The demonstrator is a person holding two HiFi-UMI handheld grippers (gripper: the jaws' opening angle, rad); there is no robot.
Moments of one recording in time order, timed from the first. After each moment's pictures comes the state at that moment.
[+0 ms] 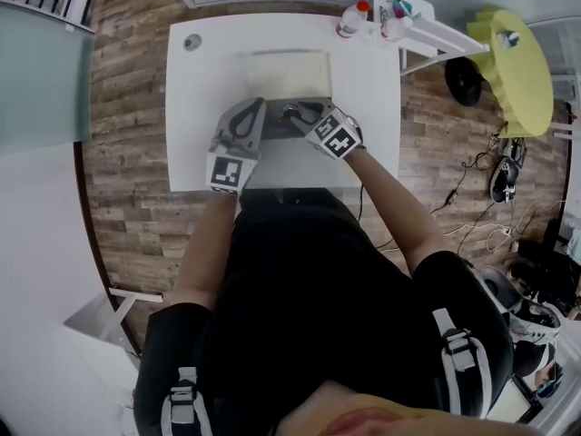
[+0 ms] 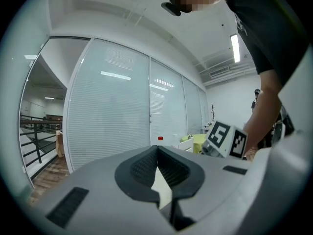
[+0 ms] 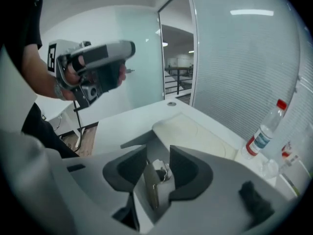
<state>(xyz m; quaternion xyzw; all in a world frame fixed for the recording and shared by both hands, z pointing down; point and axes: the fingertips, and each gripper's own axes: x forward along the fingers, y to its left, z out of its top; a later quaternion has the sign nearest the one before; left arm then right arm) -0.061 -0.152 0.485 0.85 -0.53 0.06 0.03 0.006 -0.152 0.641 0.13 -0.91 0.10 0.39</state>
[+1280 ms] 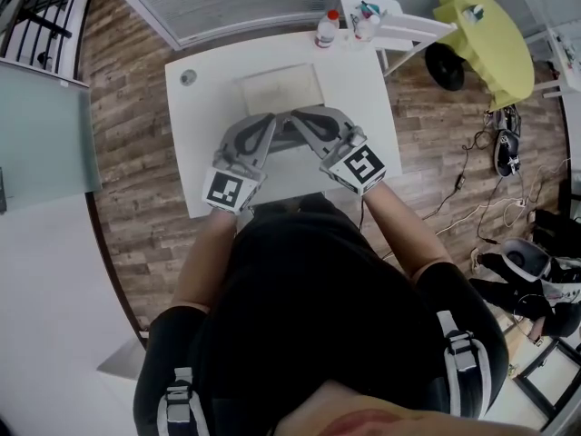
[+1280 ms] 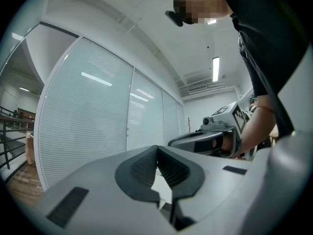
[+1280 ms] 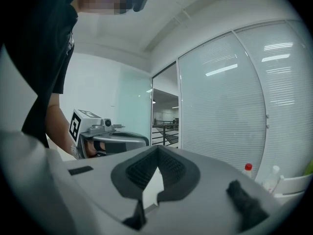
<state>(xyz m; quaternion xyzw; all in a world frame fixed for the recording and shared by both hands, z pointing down) -0.034 -0.121 0.390 0.92 -0.39 0.00 0.00 -0.007 -0.126 0.391 0.26 -0.96 0.01 0.06</state>
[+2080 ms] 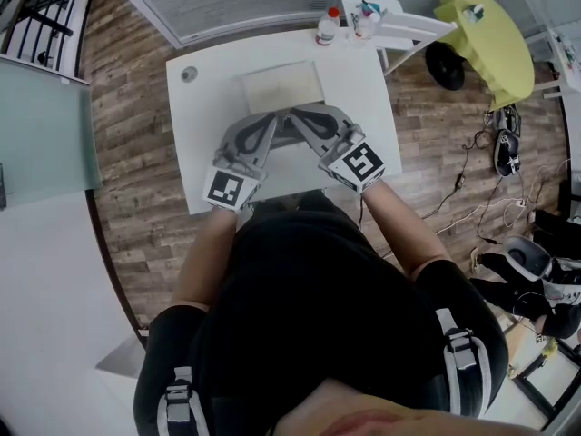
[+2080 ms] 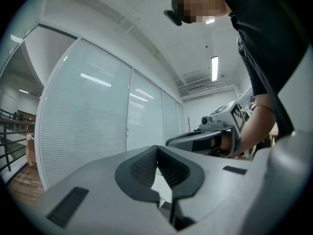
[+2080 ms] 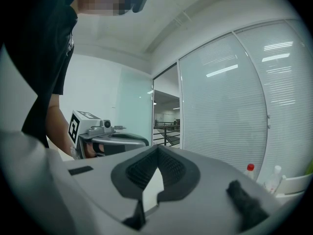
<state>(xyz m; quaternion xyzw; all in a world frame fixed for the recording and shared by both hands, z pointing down) -0.033 -0.110 0.388 0.92 -0.40 0.01 0.00 -0.010 -0.119 0.384 0.25 -0.97 0.01 0.05</state>
